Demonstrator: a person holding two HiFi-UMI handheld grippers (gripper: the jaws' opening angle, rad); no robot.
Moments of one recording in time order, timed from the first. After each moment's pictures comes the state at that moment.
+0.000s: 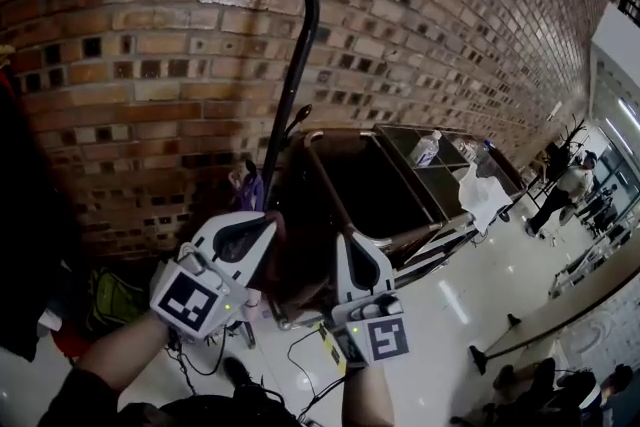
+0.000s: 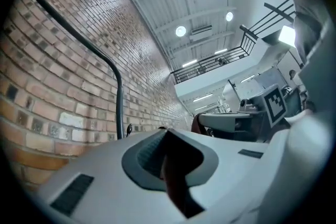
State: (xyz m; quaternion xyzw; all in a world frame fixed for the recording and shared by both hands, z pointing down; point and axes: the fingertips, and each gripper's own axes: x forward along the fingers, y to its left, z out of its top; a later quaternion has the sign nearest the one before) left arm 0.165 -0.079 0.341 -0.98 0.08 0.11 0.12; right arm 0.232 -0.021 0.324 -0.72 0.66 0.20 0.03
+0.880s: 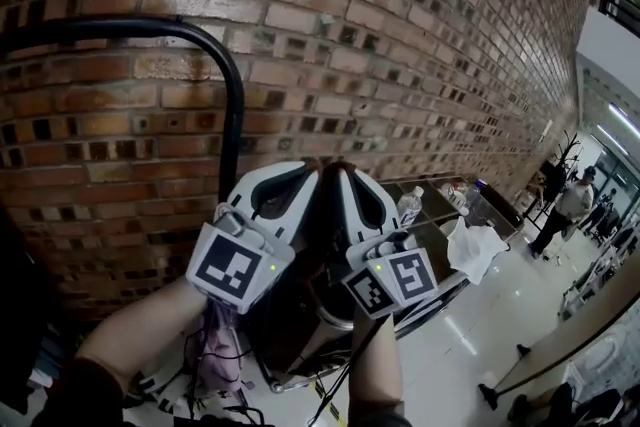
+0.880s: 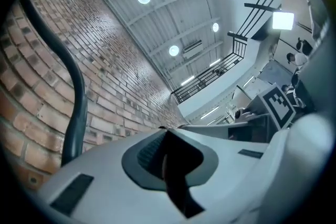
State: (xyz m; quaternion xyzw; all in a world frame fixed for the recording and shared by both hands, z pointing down) left arm 0.360 -0.164 0.170 -0.95 0.10 0.24 0.19; right arm 0.397 -0.149 0.155 -0.66 0.70 0.26 0.13
